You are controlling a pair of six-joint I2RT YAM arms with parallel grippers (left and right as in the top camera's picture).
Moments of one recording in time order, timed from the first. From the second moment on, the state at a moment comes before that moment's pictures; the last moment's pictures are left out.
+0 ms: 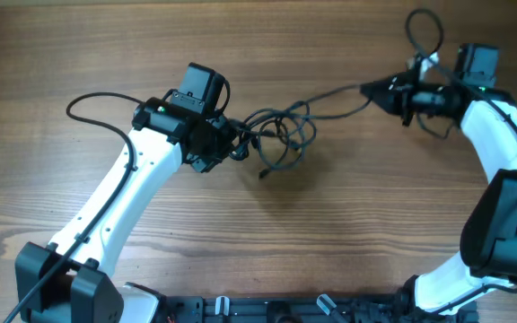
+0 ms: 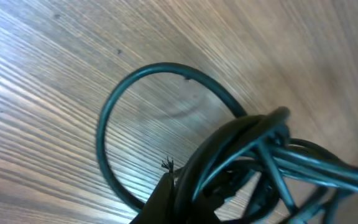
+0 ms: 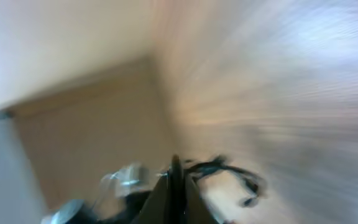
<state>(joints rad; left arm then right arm) -0.39 1.56 1.28 -0.99 0.14 -1.12 -0.19 1.81 1.23 -0.54 -1.09 0.70</state>
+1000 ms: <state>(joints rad) -0.42 1.56 1.20 -0.96 0.03 -1.07 0.37 1.78 1.34 -0.68 -0.63 0.26</state>
